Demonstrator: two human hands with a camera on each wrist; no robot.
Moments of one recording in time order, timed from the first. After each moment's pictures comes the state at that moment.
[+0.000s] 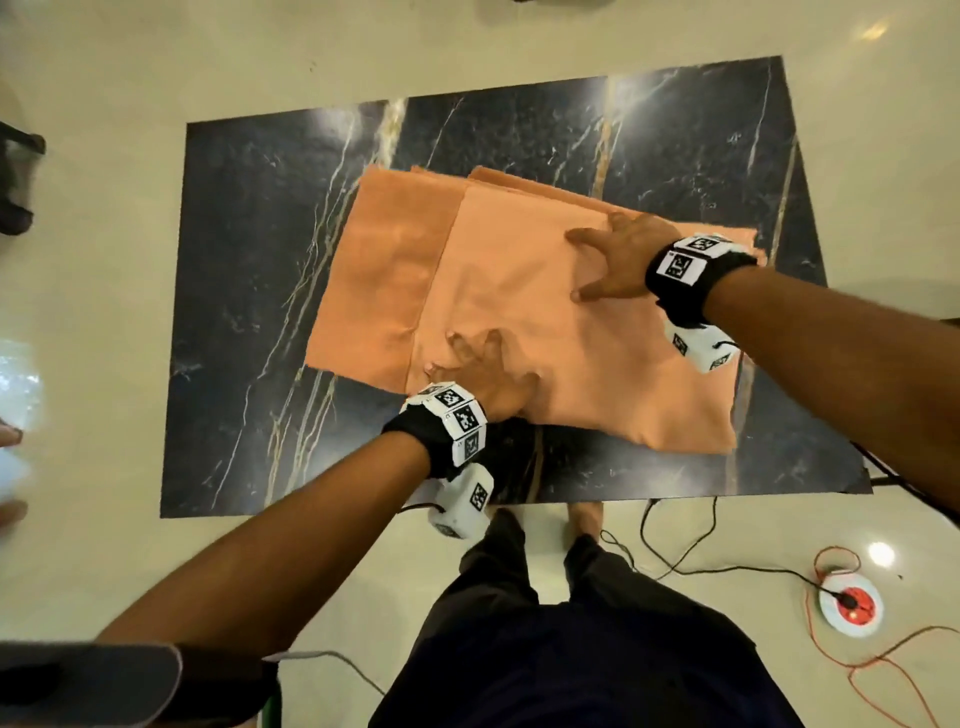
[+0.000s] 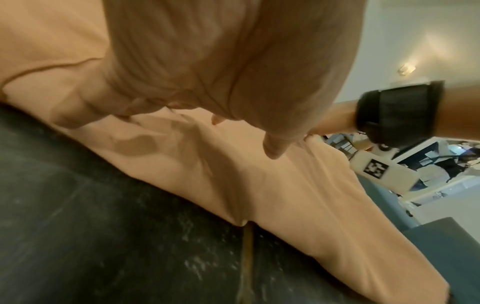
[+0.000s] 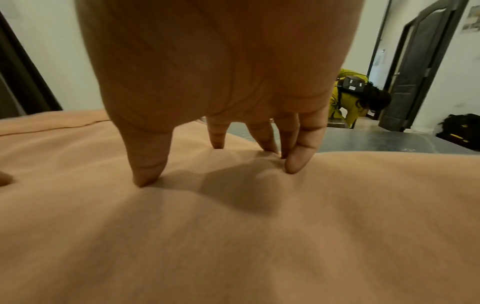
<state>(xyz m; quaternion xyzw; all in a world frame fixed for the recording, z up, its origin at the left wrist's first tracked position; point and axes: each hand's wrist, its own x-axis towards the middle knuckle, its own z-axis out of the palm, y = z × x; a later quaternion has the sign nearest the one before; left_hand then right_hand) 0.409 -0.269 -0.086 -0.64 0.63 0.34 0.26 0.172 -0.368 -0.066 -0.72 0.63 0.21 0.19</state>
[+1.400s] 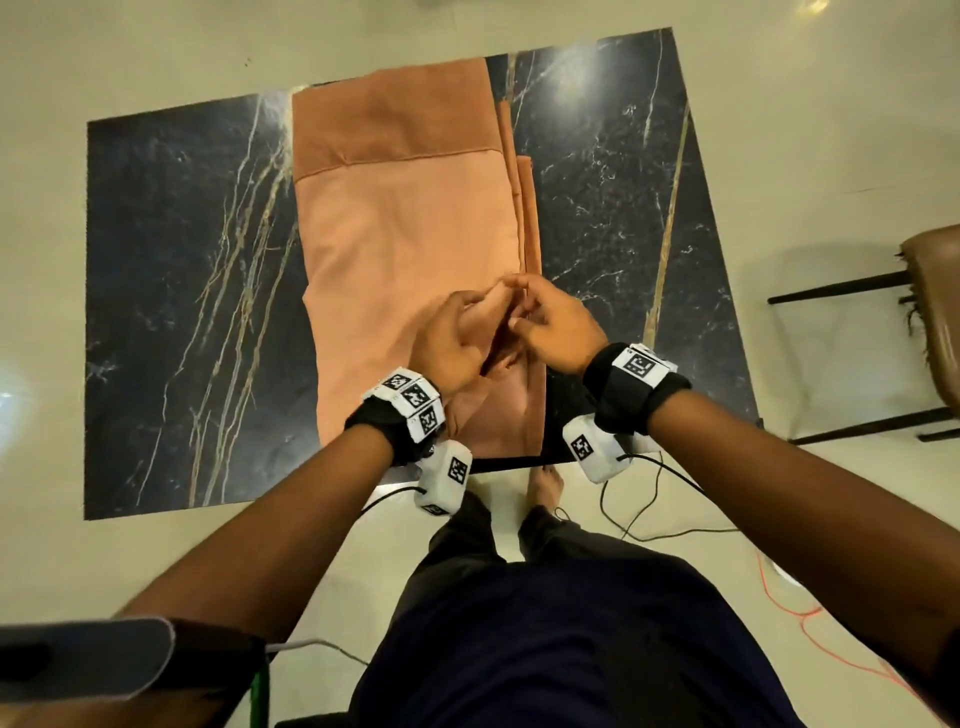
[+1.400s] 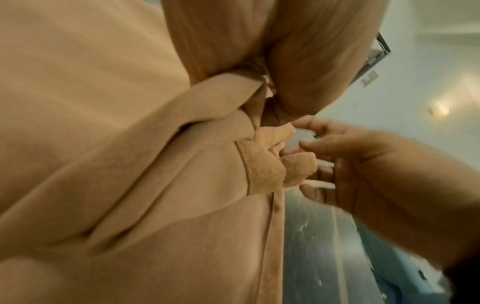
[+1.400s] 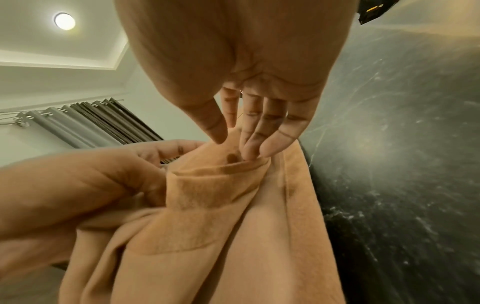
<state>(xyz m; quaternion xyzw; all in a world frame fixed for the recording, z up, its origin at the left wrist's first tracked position) 0.347 -0.240 -0.047 -0.59 0.64 0.47 -0.14 0.173 -0.220 -0.066 -0.52 0.66 -0.23 0.48</state>
